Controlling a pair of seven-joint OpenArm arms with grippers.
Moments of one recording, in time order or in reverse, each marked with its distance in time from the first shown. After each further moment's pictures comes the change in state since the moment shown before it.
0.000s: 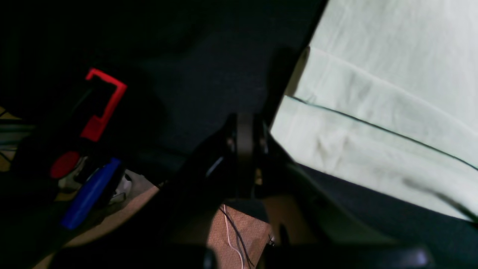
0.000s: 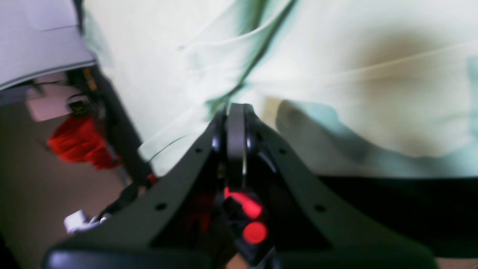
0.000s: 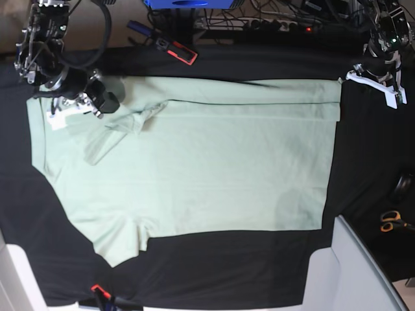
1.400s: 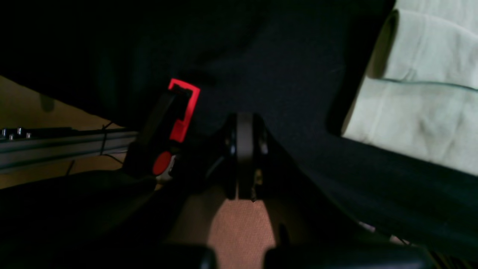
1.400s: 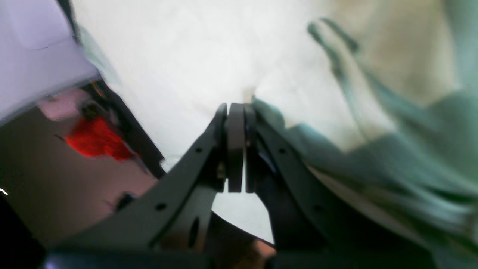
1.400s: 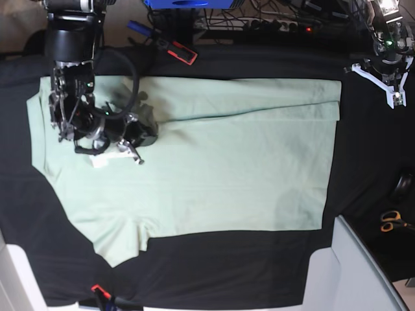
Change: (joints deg) left arm -0.3 -0.6 0.0 0.0 18.9 -0.2 -0.2; right arm 19.6 -1.6 -11.9 -20.9 -1.4 -7.6 1.8
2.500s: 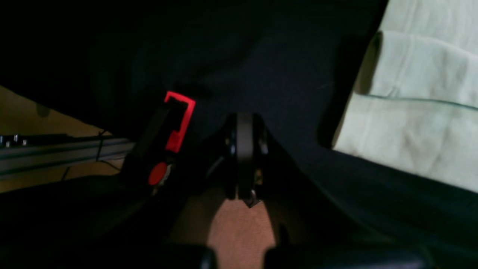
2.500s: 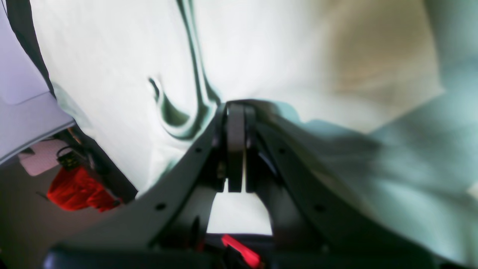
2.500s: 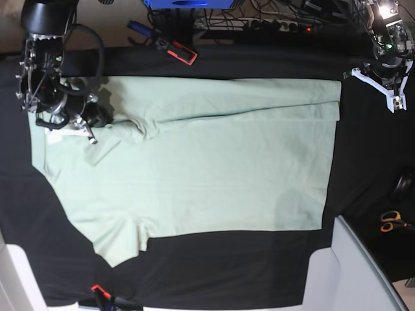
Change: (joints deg) left arm -1.3 0.3 -0.1 0.1 0.2 -0.2 -0.2; right arm -8.9 5.8 8.5 5.8 1.2 -2.3 3.1
